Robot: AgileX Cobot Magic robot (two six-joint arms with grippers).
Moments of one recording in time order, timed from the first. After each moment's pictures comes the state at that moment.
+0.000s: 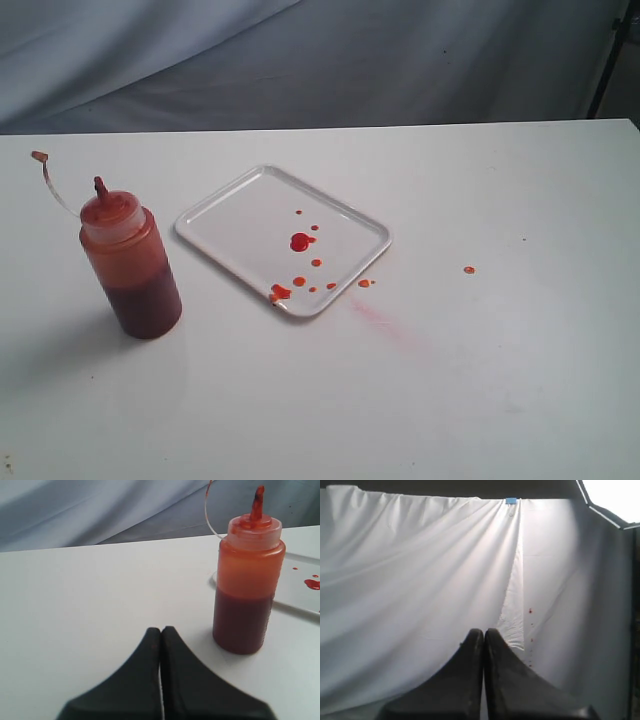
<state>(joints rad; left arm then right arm) -0.04 0.00 0.00 0.00 0.36 0.06 0.45 0.54 -0.16 0.36 -0.75 -0.48</state>
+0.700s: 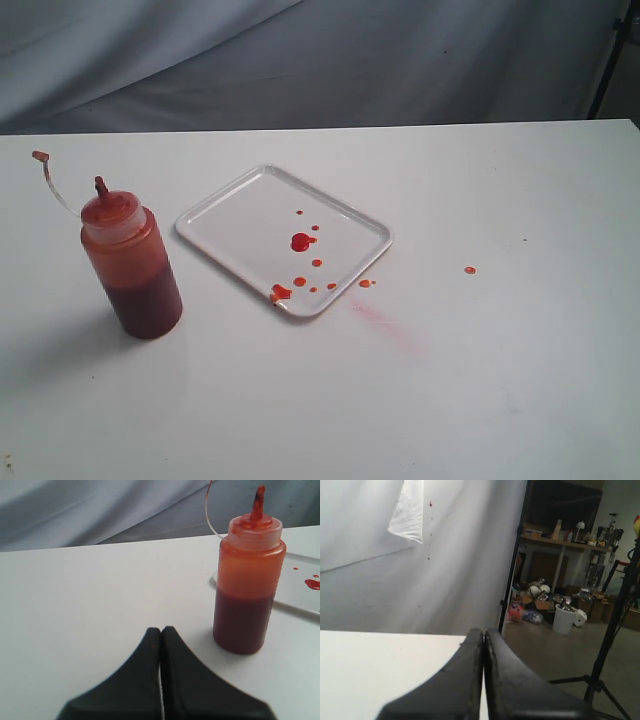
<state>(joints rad) -0.04 0.00 0.00 0.00 0.36 0.06 -0.24 0.06 -0.15 0.18 0.11 -0.37</state>
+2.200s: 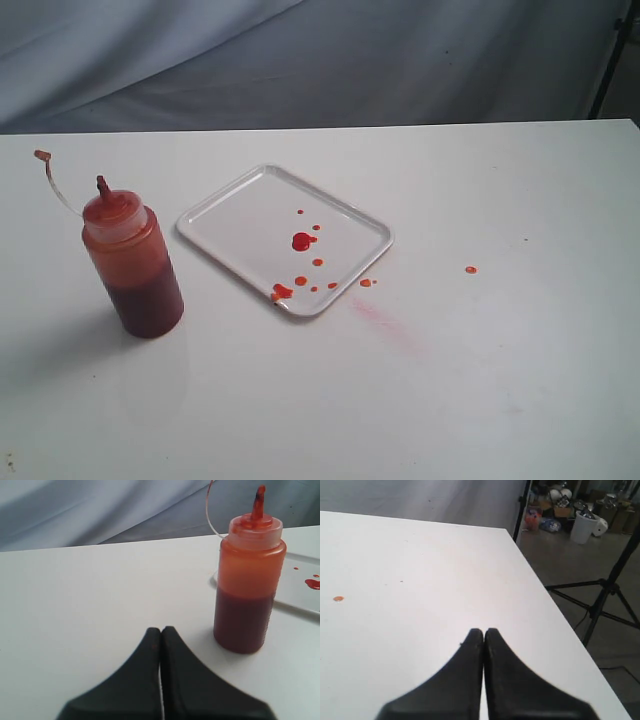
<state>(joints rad) -0.04 0.00 0.00 0.00 0.36 0.06 -0.22 0.04 0.00 -0.04 0.34 -0.16</state>
